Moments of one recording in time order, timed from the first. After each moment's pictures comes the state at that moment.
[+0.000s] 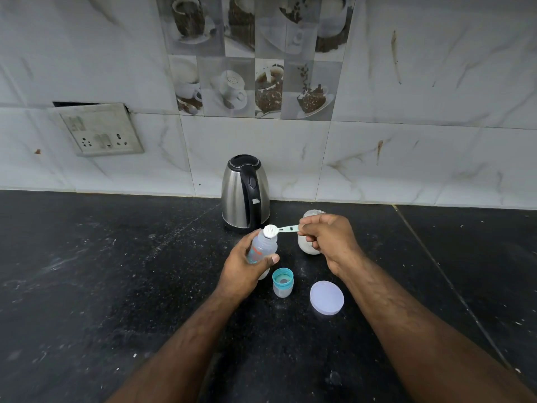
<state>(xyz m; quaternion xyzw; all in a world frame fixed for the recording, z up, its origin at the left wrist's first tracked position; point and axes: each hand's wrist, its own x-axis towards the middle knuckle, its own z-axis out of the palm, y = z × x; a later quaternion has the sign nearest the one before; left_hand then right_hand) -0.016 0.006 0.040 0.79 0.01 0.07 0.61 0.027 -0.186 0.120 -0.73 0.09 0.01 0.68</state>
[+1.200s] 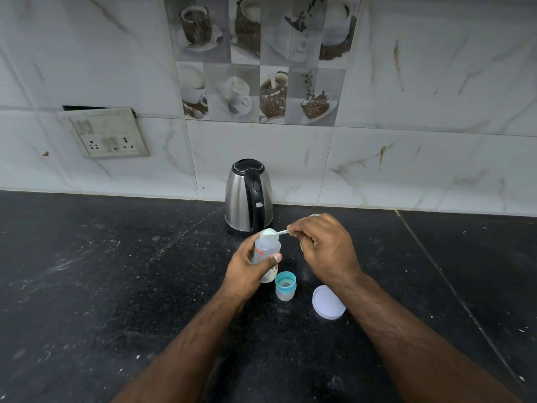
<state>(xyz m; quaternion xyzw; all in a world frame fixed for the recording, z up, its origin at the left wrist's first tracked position) -0.022 0.001 0.050 0.73 0.01 0.06 0.68 -0.010 -0.183 0.129 -0.85 -0.29 -0.32 0.30</state>
